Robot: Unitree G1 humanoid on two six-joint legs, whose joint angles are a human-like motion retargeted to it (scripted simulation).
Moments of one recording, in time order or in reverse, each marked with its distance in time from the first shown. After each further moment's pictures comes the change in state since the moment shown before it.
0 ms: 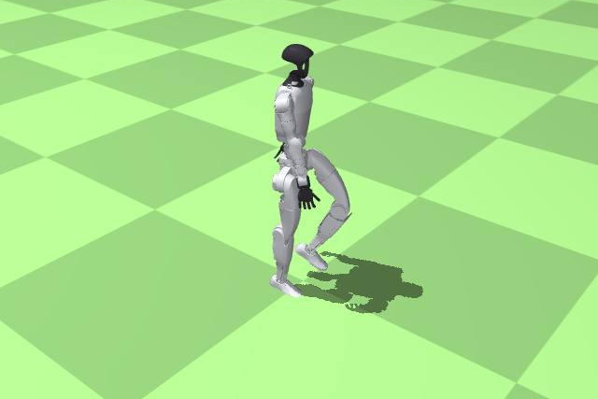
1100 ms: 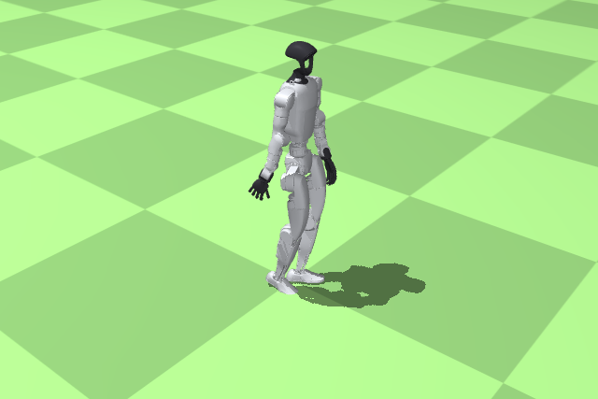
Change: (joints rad) left arm -0.229 -0.044 -0.229 -0.292 0.093 -0.274 -0.193; right arm 0.416 -0.087 -0.070 0.094 -0.043 0.144 0.033; waist -0.257 0.042 -0.009; left_leg 0.598 -0.126 0.046 -0.989 -0.156 -0.116; right_leg 0.032 0.065 -0.085 0.200 0.017 0.122
